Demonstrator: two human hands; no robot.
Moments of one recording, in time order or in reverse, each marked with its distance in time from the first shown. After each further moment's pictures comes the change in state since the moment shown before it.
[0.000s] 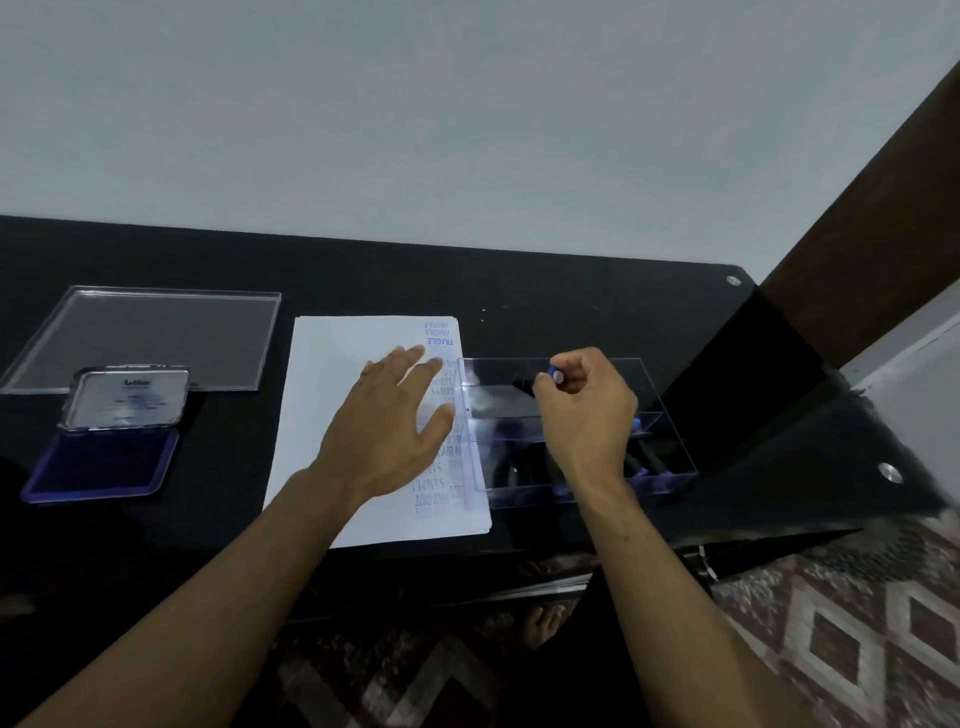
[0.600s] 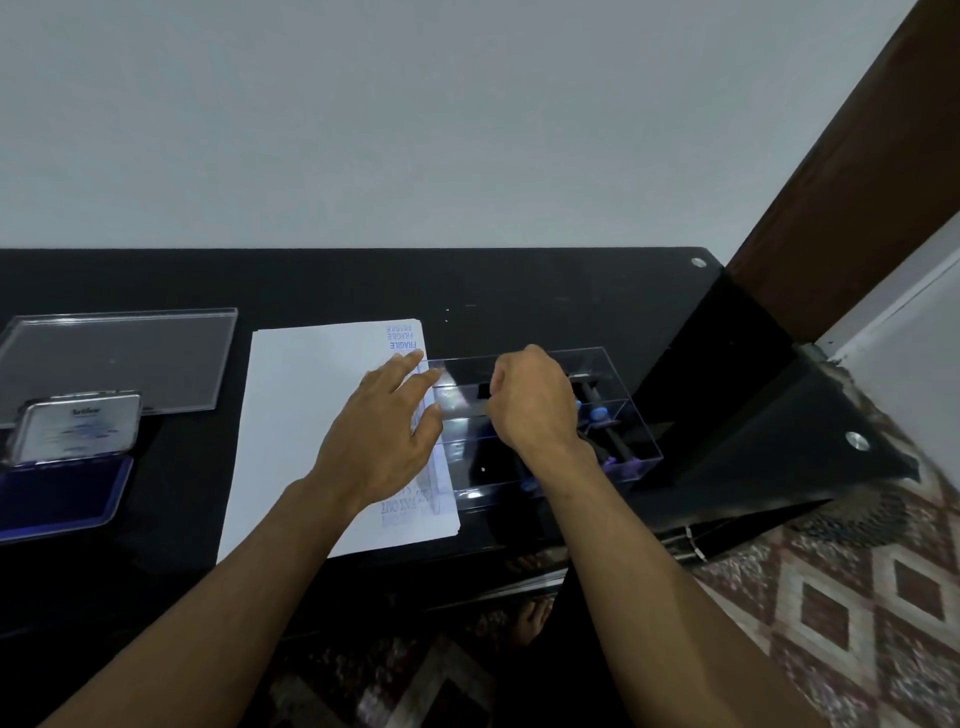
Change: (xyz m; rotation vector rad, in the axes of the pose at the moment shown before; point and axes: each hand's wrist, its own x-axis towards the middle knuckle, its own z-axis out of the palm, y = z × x) left_hand 0.011 0.033 0.014 -0.046 -0.043 0.021; right_hand 0.022 -0.001 0.004 -0.594 -0.330 -0.108
